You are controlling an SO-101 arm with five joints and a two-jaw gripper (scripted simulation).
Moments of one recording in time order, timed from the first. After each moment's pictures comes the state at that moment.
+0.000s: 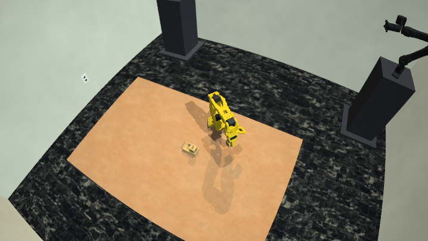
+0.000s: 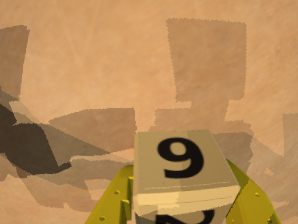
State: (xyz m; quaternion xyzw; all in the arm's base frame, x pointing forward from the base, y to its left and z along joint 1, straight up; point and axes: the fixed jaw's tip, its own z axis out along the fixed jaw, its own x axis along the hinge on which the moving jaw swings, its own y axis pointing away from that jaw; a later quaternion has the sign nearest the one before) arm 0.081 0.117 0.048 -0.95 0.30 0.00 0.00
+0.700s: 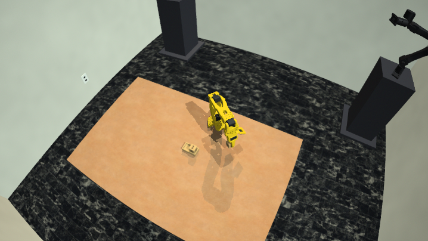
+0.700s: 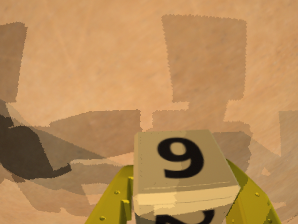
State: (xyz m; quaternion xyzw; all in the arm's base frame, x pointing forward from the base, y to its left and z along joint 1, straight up) arm 0.082 0.119 0.043 -0.95 0.30 0.00 0.01
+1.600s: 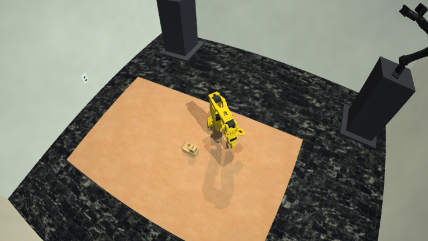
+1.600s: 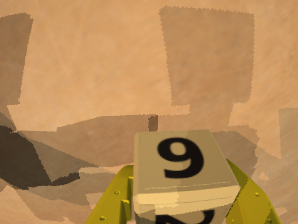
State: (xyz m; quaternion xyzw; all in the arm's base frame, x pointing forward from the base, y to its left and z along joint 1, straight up) arm 0.082 0.118 0.033 -0.95 0.30 0.00 0.01
